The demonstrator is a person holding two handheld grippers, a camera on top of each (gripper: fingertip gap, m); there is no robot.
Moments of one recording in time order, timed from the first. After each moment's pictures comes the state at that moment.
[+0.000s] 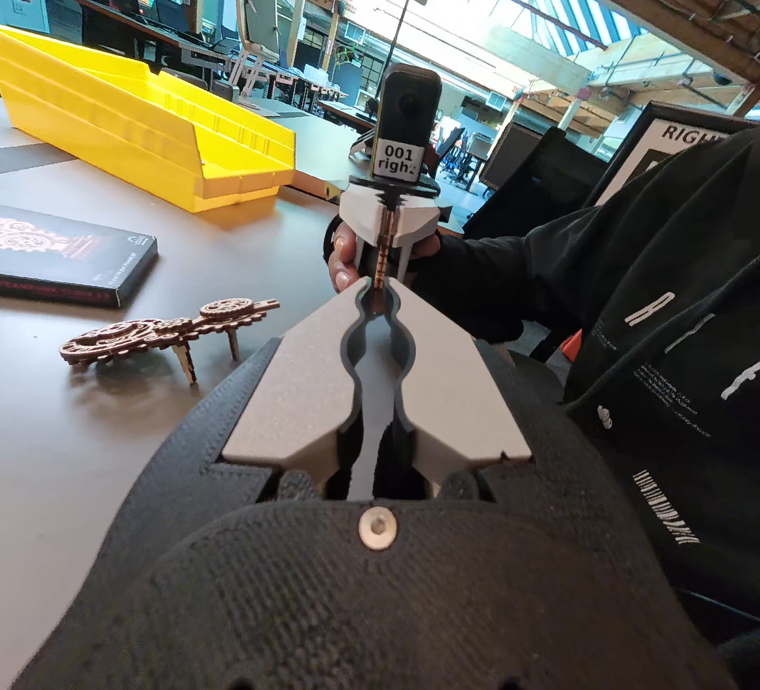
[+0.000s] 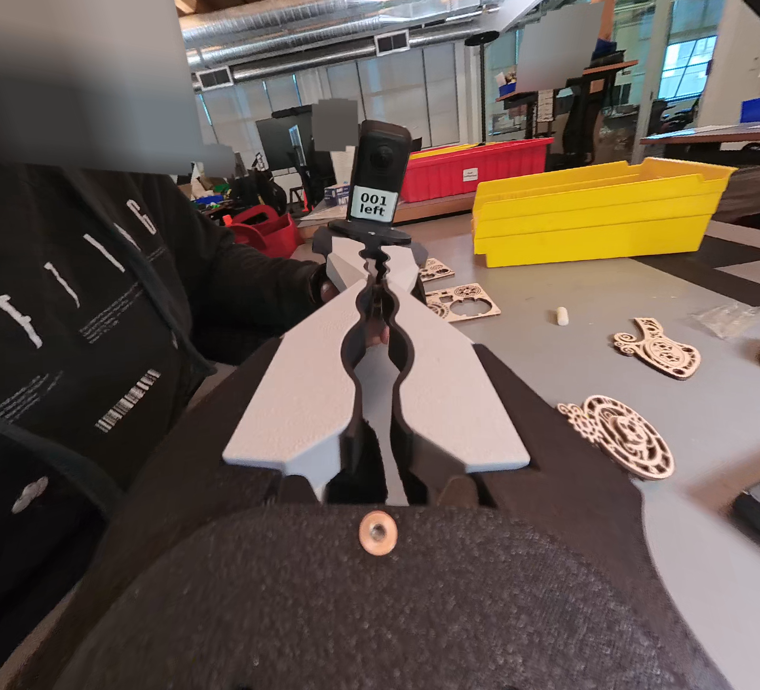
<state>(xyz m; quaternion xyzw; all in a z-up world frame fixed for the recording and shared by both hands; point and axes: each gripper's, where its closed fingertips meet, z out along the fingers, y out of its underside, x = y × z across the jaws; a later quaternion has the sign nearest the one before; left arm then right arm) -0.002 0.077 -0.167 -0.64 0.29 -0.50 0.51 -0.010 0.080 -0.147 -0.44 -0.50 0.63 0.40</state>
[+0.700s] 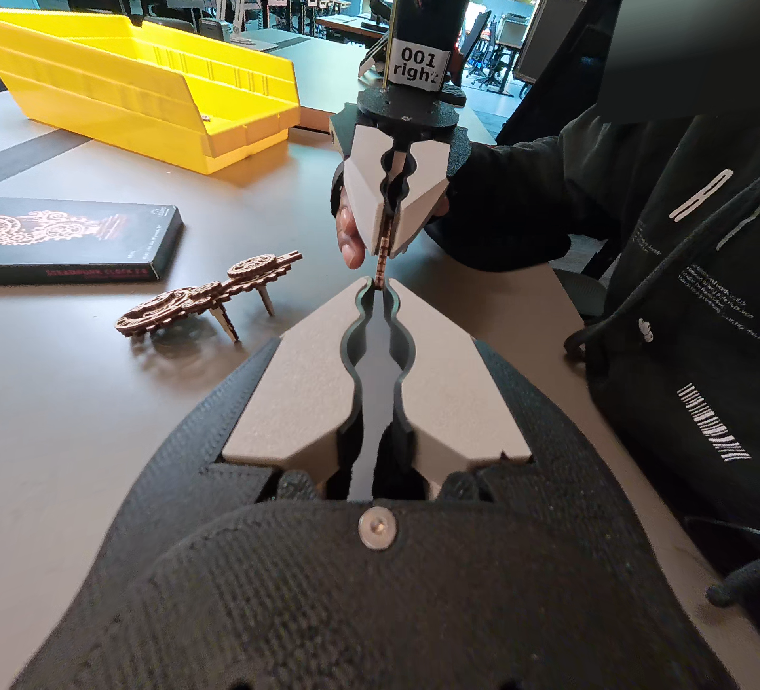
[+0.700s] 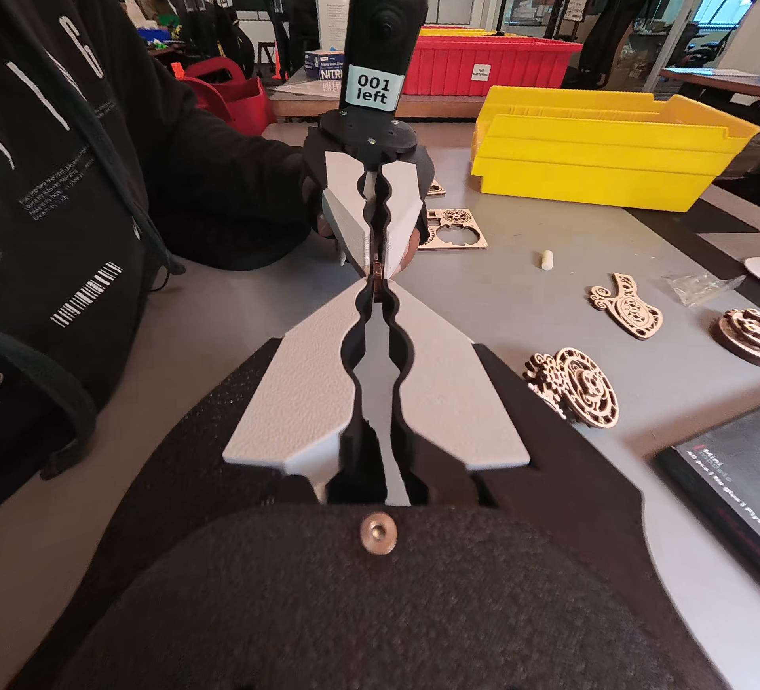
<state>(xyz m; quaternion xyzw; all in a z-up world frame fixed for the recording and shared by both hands) -0.012 0.073 -0.197 -0.67 0.38 -0.41 0.49 -0.010 0.075 -0.189 -0.45 -0.62 0.52 0.39</state>
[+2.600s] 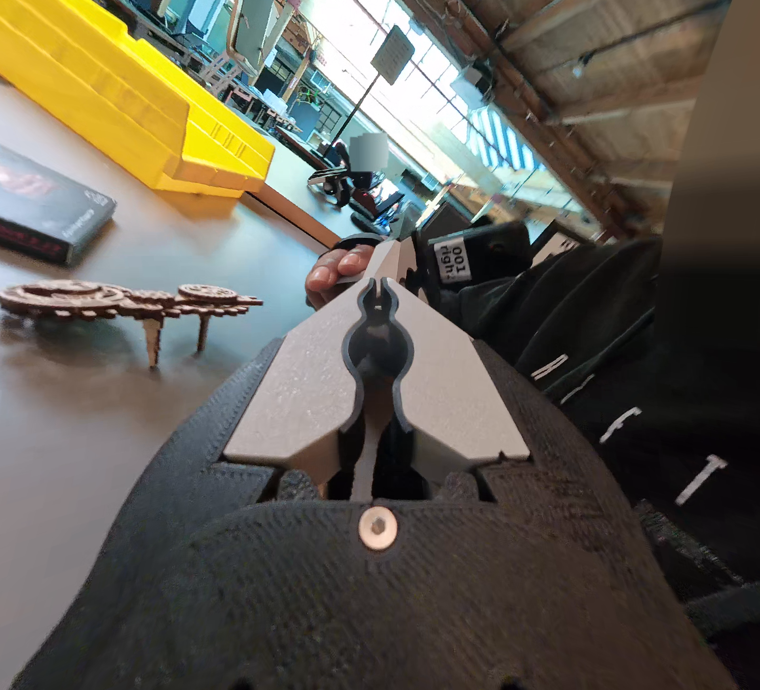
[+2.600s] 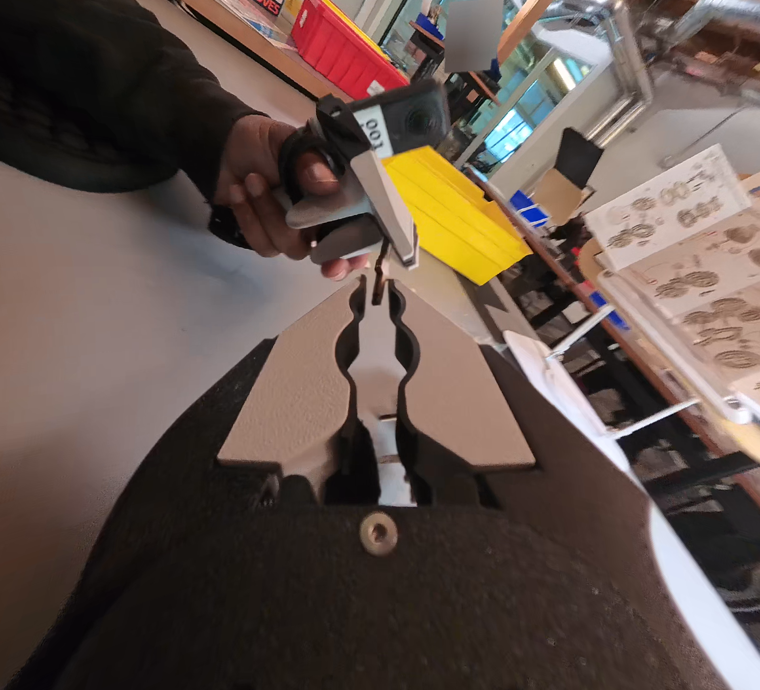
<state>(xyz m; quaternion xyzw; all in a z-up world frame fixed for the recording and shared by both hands) -0.020 0.089 -0.162 -0.62 0.19 -0.62 0.45 -0.029 0.081 -0.181 -0.35 -0.65 0.29 0.61</state>
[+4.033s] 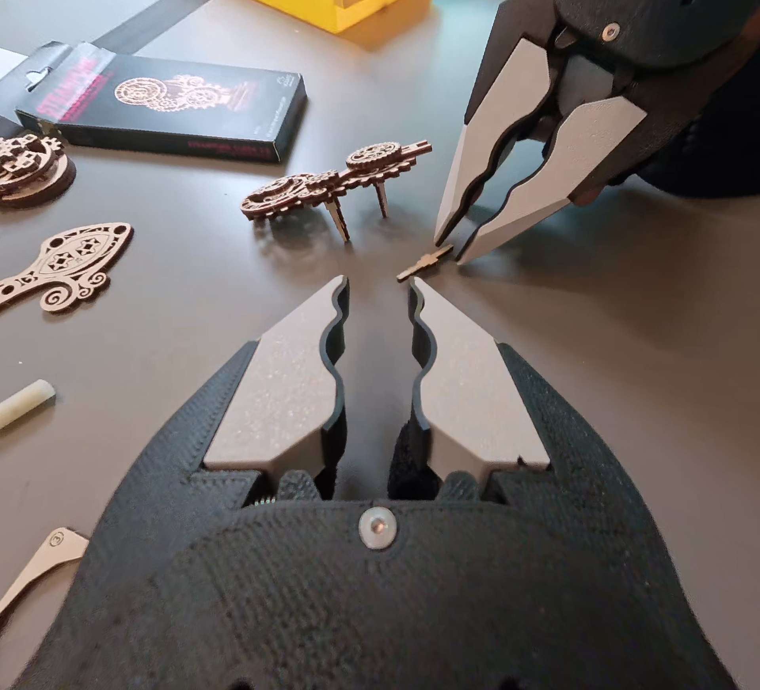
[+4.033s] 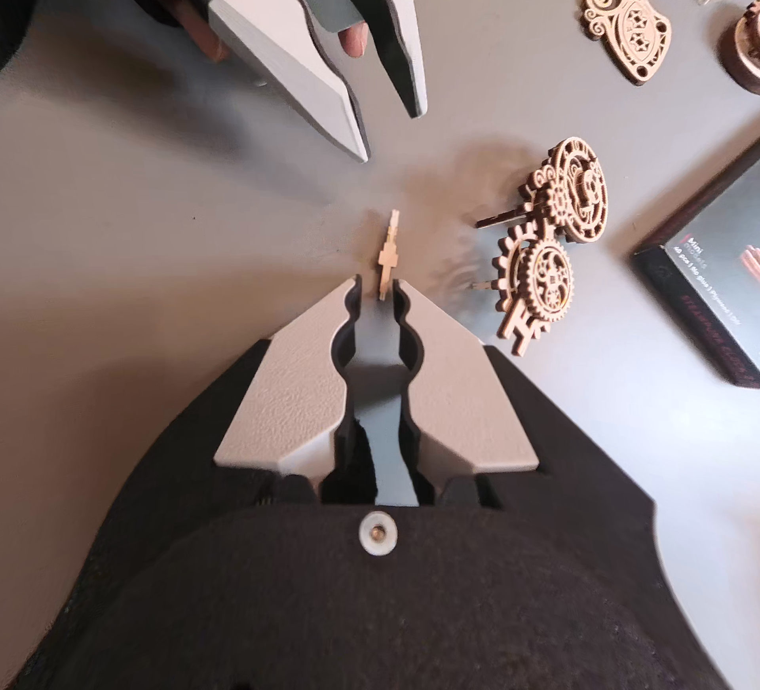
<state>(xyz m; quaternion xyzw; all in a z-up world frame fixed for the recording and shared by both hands) -0.049 0.112 -0.252 -0.79 0.35 -0.22 0.45 -0.002 0.104 -0.280 -0.67 -0.66 0.21 0.28</state>
